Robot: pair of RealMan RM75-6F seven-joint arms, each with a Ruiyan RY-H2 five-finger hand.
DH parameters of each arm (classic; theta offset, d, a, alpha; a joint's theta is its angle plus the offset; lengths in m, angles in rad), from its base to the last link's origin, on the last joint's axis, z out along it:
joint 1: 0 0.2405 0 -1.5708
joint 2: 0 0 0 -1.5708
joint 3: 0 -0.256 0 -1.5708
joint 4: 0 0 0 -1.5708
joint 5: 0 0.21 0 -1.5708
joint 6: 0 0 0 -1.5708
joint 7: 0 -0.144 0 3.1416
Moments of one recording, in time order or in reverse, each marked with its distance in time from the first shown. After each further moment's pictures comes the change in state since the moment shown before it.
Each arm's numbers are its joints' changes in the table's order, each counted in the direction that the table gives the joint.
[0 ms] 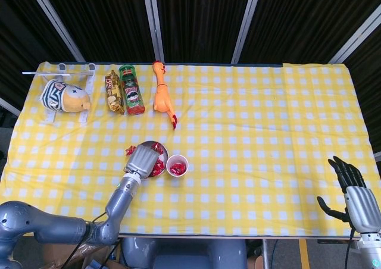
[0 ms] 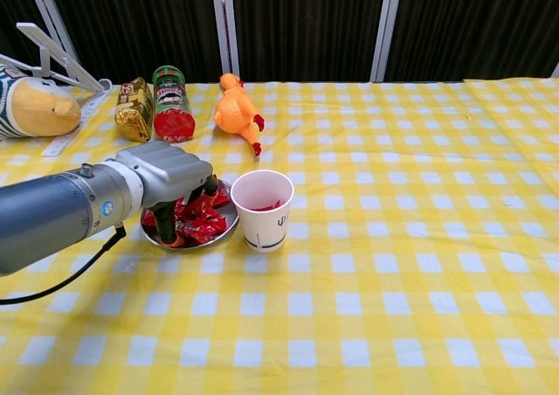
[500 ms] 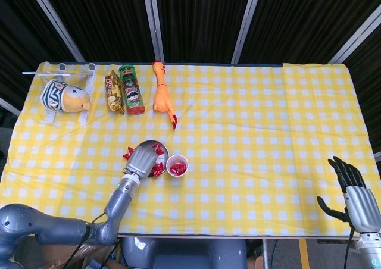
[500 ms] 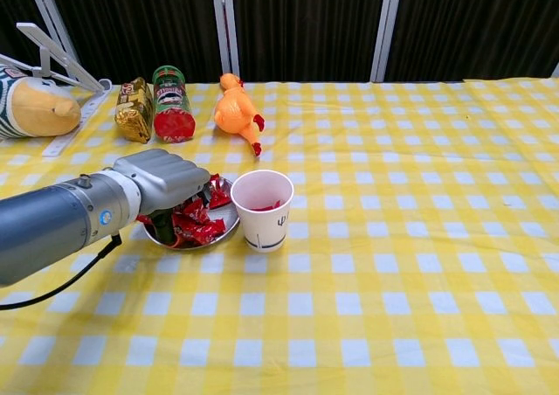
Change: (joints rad) left arm 0.025 -0.019 -0.007 -0.041 0.049 0.001 0.034; right arm 0.000 -0.001 -0.001 0.002 0.006 -0.003 0.002
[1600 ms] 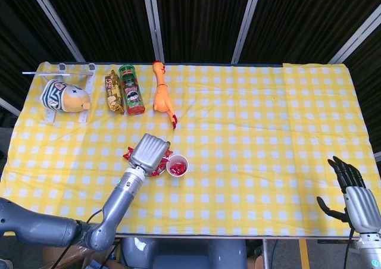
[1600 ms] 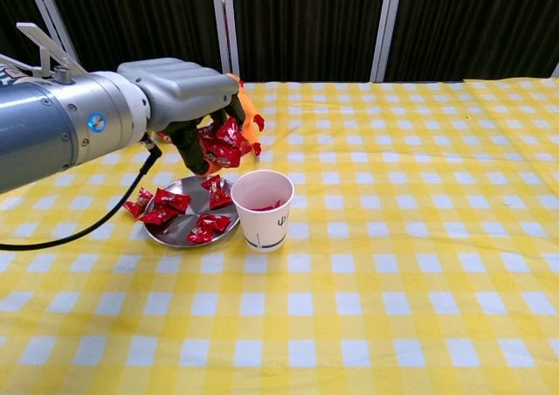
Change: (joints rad) left arm -0.052 0.142 0.129 0.304 0.057 0.102 -0.040; right arm -0.002 0.000 0.000 0.002 -0.005 0.005 0.001
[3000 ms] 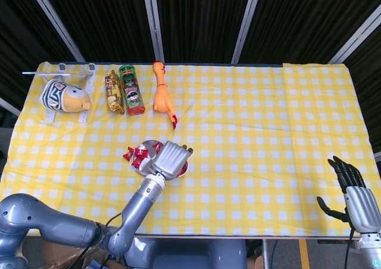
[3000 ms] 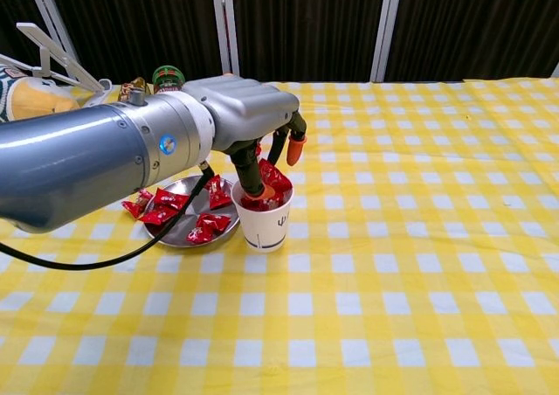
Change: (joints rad) left arm -0.077 -0.106 0.018 -0.033 -0.018 -0.001 -0.001; right arm 0.001 0.004 -0.001 0.000 -0.003 0.002 -0.010
